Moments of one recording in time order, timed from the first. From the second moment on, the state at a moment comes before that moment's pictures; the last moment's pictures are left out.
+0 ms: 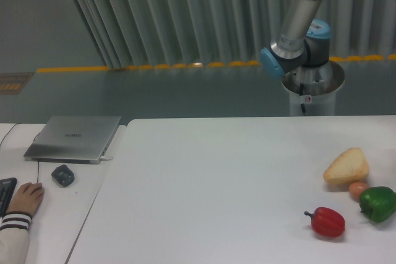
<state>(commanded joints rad) 2.82 -2.01 -1.56 -1.05 1.91 2.00</state>
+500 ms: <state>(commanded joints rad) 2.81 -2.03 -1.54 -1.05 1.91 1.97</state>
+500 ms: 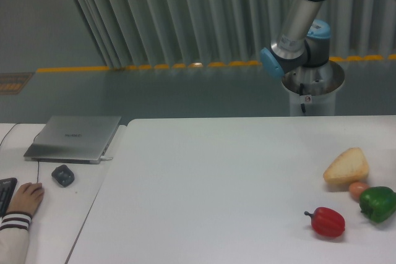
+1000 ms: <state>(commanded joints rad) 2.81 -2.05 -1.54 -1.05 1.91 1.93</state>
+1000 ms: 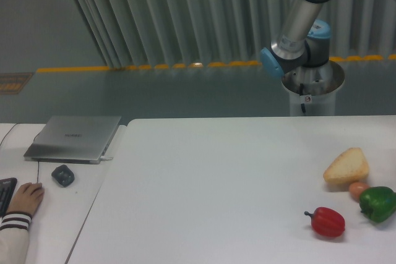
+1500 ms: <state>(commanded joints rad) 2.81 -2.04 -1.52 -1.09 1.91 1.91</state>
